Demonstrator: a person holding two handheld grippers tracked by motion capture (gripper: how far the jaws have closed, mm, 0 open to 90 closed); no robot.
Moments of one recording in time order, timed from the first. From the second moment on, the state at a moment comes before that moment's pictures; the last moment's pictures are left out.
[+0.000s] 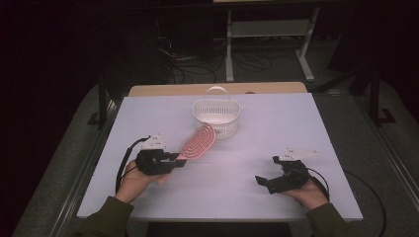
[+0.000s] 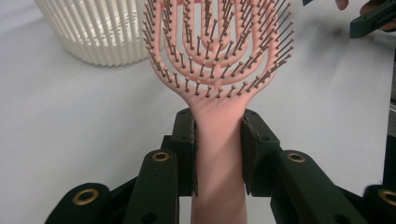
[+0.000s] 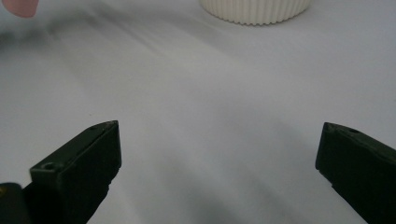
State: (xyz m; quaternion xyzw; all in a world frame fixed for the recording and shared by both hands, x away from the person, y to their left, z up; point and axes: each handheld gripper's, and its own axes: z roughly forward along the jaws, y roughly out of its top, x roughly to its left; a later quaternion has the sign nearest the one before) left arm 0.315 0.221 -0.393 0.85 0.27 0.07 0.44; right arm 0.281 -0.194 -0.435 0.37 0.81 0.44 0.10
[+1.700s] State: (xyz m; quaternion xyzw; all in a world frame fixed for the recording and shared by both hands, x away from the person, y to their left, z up) left arm 0.321 0.174 -0.405 0.83 0.26 0.09 0.48; right arm 0.285 -0.183 -0.416 0.36 0.80 0.46 0.09
